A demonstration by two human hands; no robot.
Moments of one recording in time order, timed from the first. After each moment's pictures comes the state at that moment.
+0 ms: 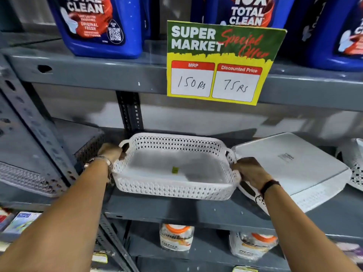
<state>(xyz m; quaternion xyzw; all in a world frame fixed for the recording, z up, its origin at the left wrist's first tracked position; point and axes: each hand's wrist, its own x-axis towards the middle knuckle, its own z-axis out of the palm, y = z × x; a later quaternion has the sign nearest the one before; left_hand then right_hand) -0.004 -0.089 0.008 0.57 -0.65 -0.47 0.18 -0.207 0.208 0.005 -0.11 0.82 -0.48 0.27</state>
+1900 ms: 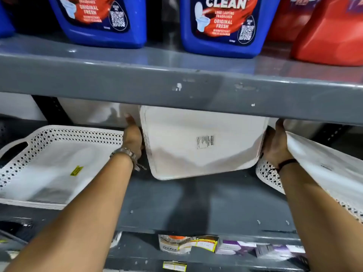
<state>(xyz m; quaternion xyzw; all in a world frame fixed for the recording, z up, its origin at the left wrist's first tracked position) -0.269 0.160 0.008 0.43 -0.49 -0.71 0.28 -0.504 0.429 0.012 -0.14 0.71 -0.67 0.15</state>
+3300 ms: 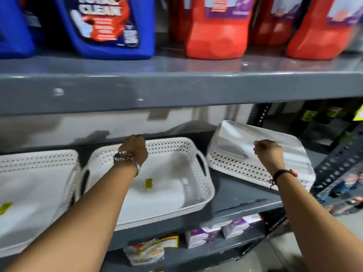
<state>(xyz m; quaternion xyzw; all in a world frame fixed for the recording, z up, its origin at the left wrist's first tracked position) -0.334 0.284 0.035 0.29 -0.95 -0.08 0.02 -0.482 0.586 0.012 -0.03 0.91 -0.40 -0.10</state>
